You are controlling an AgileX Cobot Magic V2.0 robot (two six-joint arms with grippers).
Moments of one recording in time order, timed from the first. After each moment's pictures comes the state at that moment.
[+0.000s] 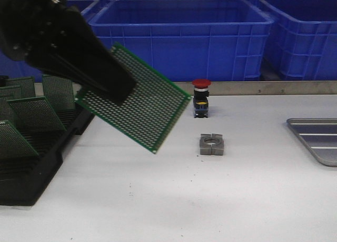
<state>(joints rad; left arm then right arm) -0.39 1.51 -0.99 -1.07 1.11 1.29 -0.01 -0.01 0.03 -0.11 0.10 0.08</state>
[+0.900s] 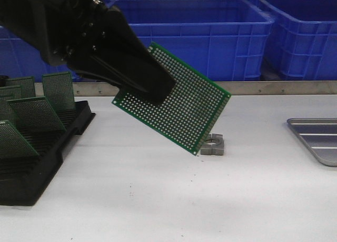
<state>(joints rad) -0.47 1.54 -0.99 -1.16 1.05 1.29 -0.01 0.32 -0.28 -0.06 0.57 0.08</state>
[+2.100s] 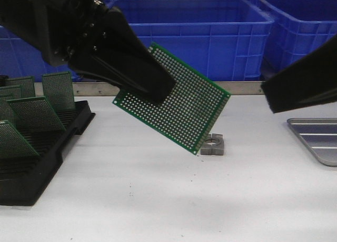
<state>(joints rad) -0.47 1.54 -0.99 -1.16 1.05 1.29 0.04 1.16 -0.51 1.33 1.02 -1.64</state>
